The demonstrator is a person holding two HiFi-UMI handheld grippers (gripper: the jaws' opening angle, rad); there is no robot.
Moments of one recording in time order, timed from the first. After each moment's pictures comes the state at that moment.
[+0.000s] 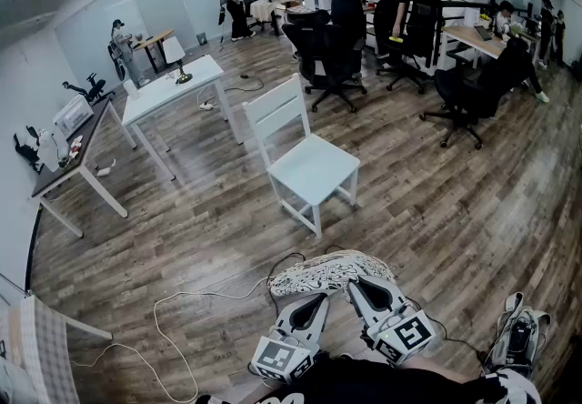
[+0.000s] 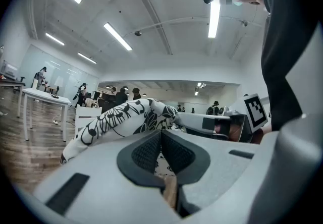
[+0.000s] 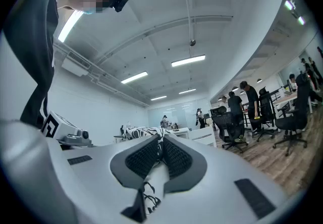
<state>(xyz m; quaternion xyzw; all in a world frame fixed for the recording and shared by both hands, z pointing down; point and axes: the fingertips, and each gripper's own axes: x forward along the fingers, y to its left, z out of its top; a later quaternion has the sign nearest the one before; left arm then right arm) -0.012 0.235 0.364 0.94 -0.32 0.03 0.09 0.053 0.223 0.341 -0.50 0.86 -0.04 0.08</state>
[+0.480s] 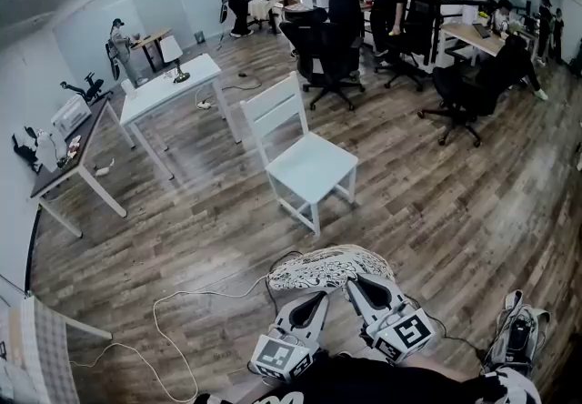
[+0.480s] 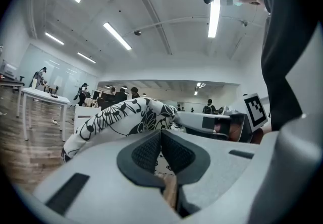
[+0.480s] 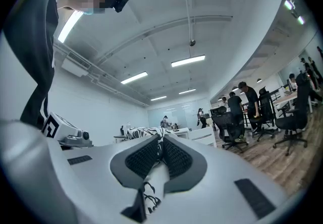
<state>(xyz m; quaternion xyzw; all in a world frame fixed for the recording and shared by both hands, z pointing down) -0.007 0.232 0.372 0.95 -0.31 0.01 0.08 0.050 0.223 0.339 -0.49 0.87 -0.04 0.08</state>
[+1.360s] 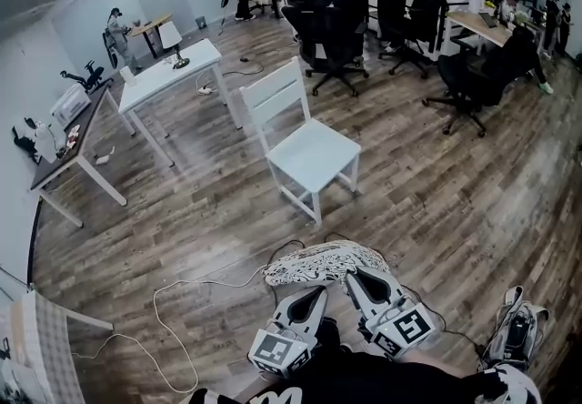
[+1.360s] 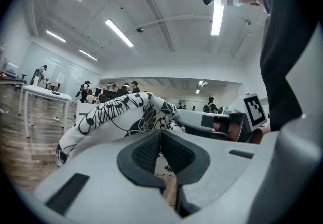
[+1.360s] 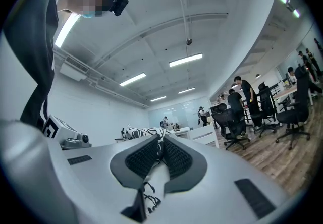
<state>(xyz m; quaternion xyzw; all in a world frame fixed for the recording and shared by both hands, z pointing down) -0.004 0.215 0.384 0.94 -0.32 0.02 0.10 0.055 0.205 0.347 -0.49 0.87 -0.06 0.09</state>
